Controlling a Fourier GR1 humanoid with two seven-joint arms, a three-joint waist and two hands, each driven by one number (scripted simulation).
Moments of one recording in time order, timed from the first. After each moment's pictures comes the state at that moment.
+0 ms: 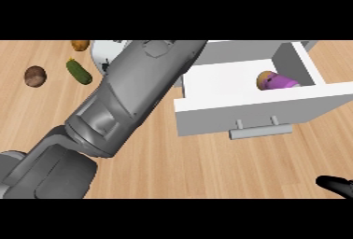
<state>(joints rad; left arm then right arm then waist) -1.61 0.00 -0.29 -0.34 0.43 0.60 0.11 -0.02 -0.14 -0.30 -2.22 -0.09 0.10 0.34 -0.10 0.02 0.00</state>
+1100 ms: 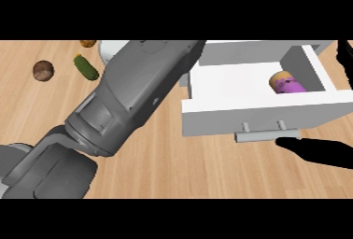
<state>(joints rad) -1.62 0.00 -0.28 -0.31 0.59 0.65 -0.01 -0.21 -0.31 -0.08 -2.04 0.42 0.11 0.17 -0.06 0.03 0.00</state>
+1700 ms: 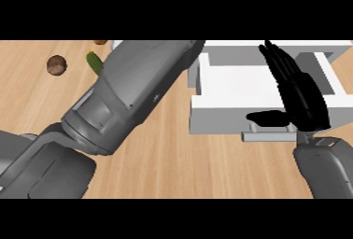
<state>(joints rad) -1.65 0.01 -0.28 -0.29 0.58 0.62 0.01 -0.39 -0.29 0.11 -1.60 0.80 -0.04 0.06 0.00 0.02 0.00</state>
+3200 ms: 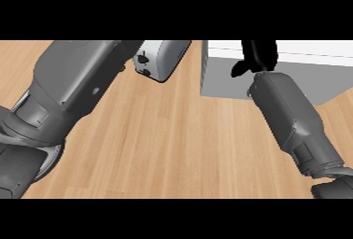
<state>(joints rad) -1.45 0.22 -0.29 -0.56 0.51 0.53 0.17 -1.03 -0.19 -0.04 -0.47 1.09 -0.64 -0.06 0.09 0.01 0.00</state>
